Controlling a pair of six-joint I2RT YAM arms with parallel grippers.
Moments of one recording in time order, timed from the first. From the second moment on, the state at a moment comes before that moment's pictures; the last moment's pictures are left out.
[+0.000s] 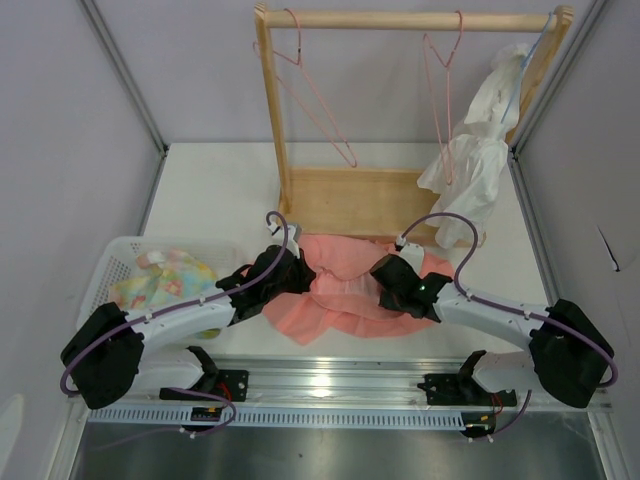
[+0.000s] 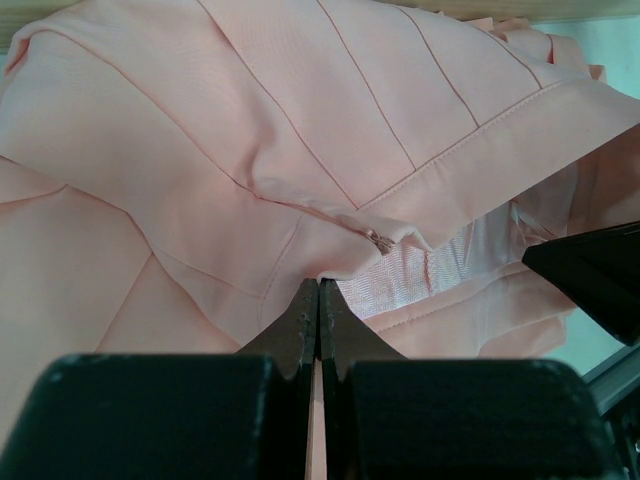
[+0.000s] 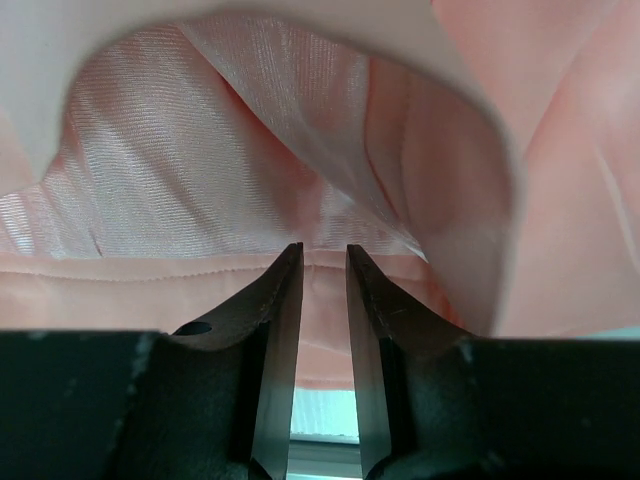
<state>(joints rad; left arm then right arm) -0.81 1.21 0.57 0.07 -0.17 -0.62 0.85 1.27 0.68 -0.45 0.39 0.90</state>
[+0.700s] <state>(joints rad) -0.81 1.23 0.57 0.07 -0.17 -0.62 0.83 1.38 0.70 -0.40 0.46 0.81</state>
